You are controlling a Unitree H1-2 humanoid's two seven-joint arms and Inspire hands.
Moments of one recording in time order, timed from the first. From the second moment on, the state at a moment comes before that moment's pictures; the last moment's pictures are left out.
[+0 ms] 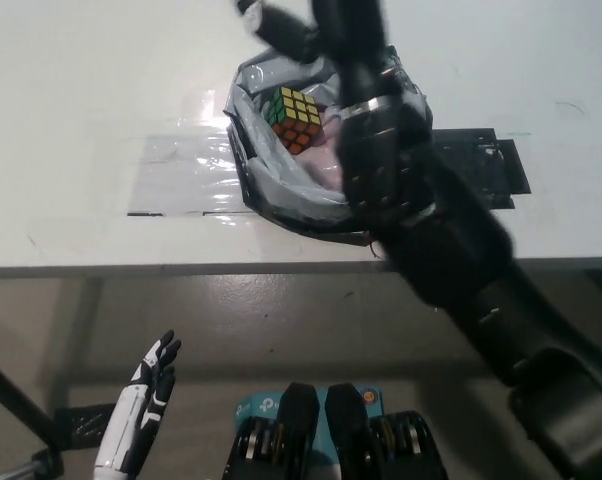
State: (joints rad) left_arm 0.04 0.14 -0.02 0.13 0.15 -0.30 -0.03; right_arm -1.05 -0.05 0.39 0.44 -0.55 0.01 -0.49
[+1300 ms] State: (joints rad) left_arm 0.05 0.14 -0.04 0.15 0.14 -0.31 -0.03; right_arm -0.84 -0.10 0.26 0.59 -0.57 0.19 -0.38
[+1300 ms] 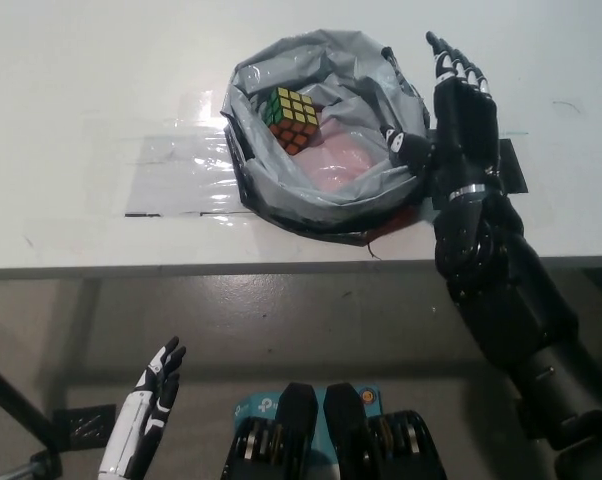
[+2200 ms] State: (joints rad) left_arm 0.05 0.14 -0.04 0.14 0.15 -0.31 -0.03; right_arm -0.85 -0.10 0.23 0.77 -0.53 0.21 -0.32
